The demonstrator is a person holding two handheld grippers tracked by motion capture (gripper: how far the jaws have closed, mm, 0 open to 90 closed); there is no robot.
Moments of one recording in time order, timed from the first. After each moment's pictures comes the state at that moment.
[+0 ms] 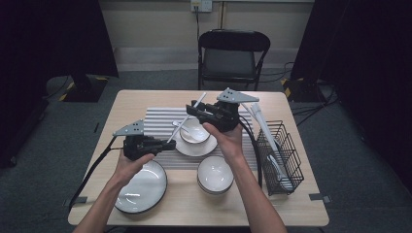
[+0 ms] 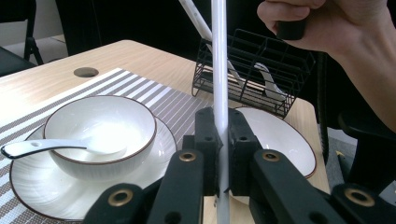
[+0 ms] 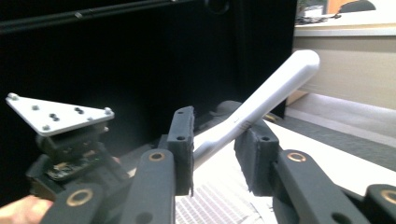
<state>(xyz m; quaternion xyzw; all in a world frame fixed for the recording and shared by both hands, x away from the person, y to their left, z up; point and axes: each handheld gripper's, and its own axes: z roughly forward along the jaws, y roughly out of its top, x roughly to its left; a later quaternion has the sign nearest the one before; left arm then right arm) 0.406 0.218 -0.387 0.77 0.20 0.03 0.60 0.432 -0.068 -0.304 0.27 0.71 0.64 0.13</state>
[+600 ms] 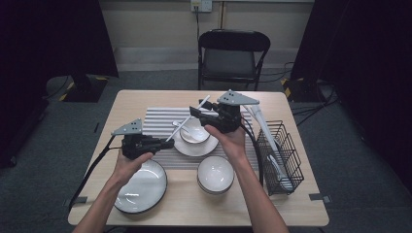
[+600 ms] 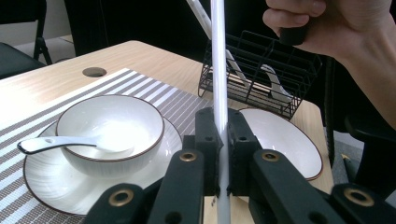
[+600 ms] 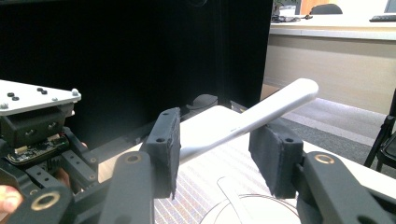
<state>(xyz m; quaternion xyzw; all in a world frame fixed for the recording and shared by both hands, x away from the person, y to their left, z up) 0.407 0.223 -0.386 0.77 0.21 0.05 0.60 0.431 -0.073 -0.308 0.29 0.71 0.61 0.18</state>
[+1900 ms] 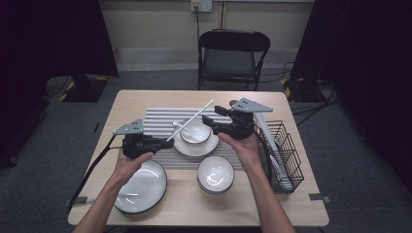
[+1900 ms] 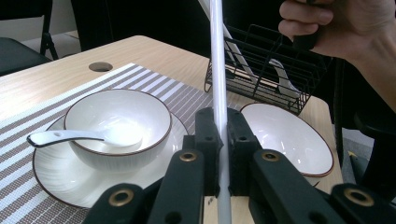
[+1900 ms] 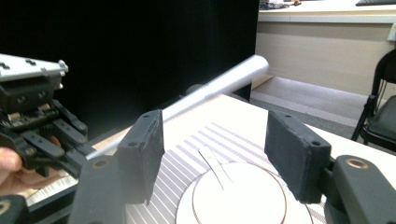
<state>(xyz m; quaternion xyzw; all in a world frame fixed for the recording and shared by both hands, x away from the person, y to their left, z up) 0.411 0.223 -0.390 0.78 0.22 0.05 0.59 0.425 -0.108 -0.328 0.31 0.72 0.60 0.18</state>
